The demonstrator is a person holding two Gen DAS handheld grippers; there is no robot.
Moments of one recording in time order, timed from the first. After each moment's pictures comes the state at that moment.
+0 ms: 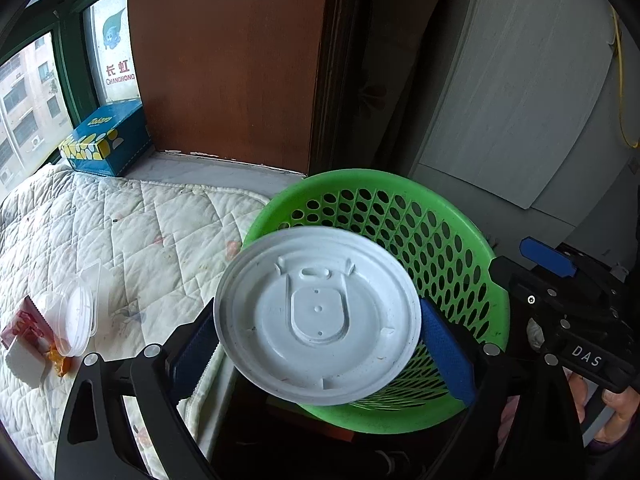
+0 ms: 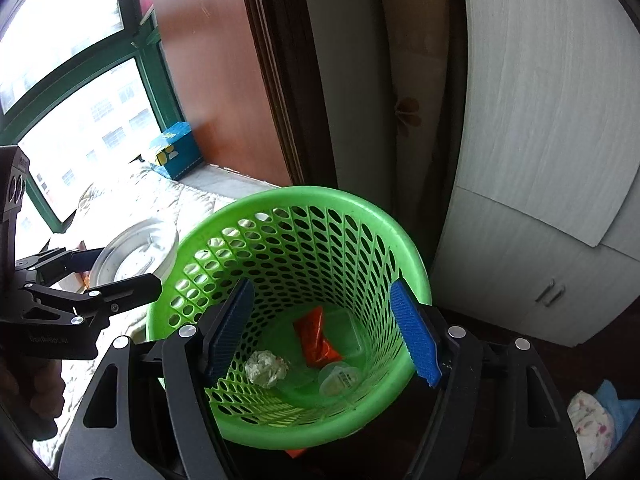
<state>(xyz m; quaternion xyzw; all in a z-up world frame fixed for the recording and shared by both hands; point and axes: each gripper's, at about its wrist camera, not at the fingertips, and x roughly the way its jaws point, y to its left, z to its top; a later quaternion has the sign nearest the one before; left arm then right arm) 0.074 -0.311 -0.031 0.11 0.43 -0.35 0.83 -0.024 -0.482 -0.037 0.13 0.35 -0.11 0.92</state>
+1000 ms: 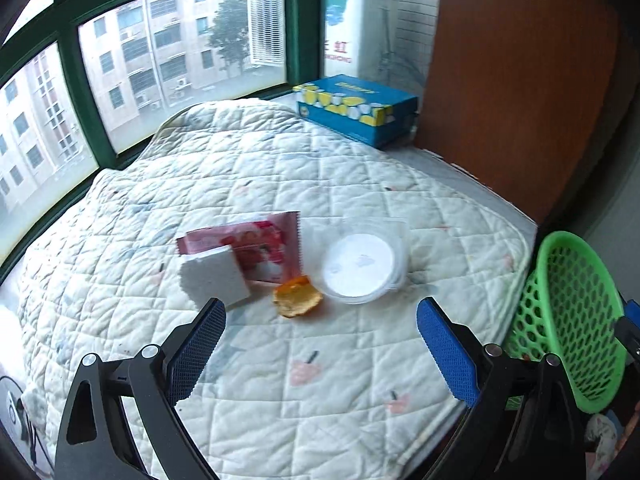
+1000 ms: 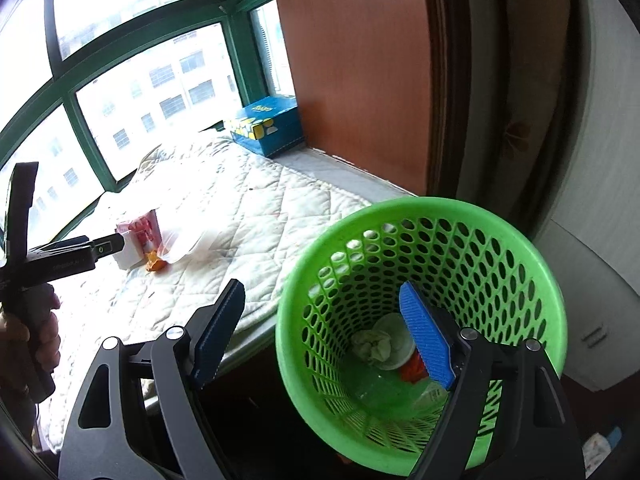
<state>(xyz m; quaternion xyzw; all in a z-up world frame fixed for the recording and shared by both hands) 0.134 -0.069 -0.038 0.02 0.42 -0.05 0.91 0.036 -0.368 -0.026 0.08 0.36 0.02 0.93</state>
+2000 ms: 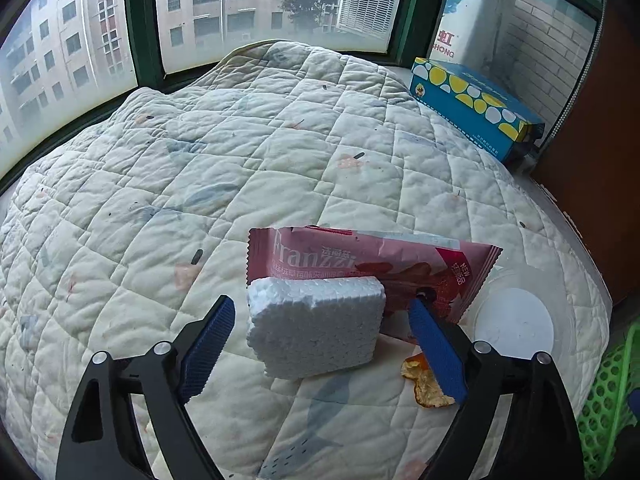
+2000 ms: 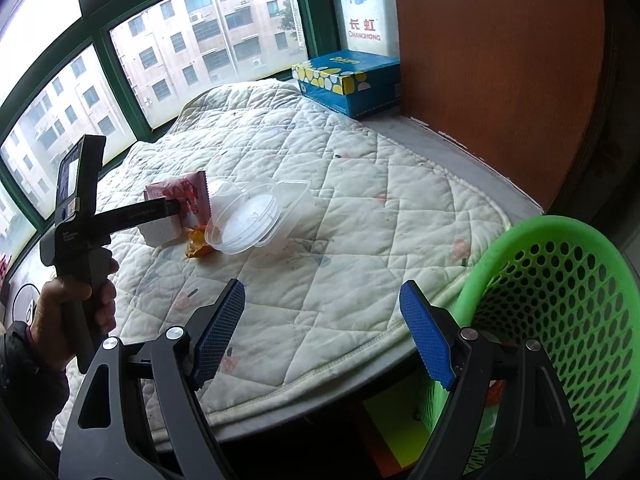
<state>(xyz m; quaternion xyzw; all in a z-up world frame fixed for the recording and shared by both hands) 0.231 0.014 -0.119 -0.08 0.46 0.02 0.88 0.120 -0.270 -0.060 0.04 0.42 0.10 0.90</state>
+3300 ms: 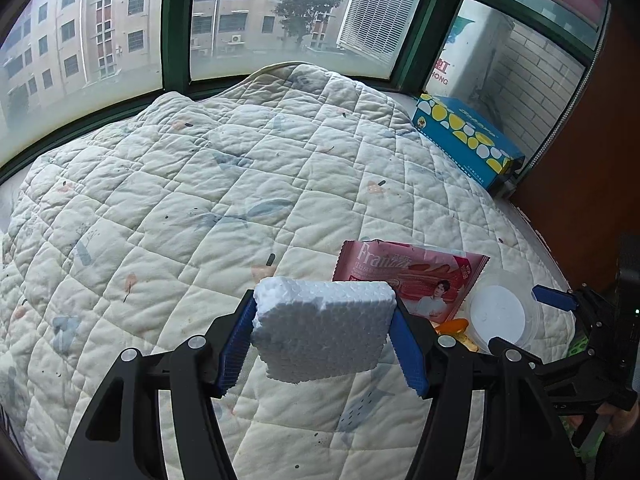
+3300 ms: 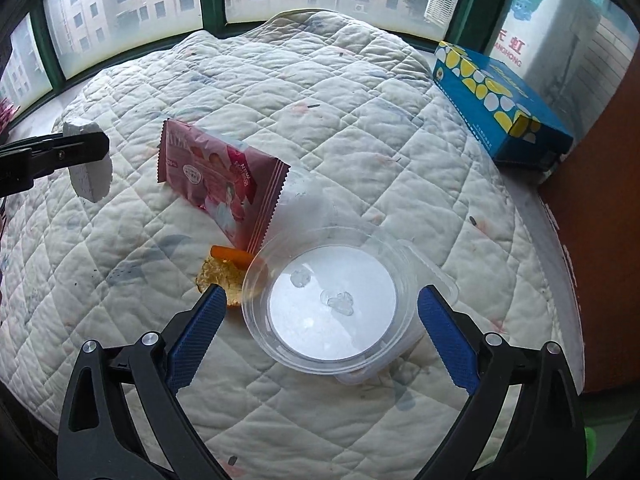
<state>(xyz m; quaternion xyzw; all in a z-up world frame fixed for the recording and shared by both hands) 0.190 0.087 -0.078 -0.12 0.44 -0.01 0.89 0.233 -0.144 -0.100 -0.18 0.47 0.23 0.83</state>
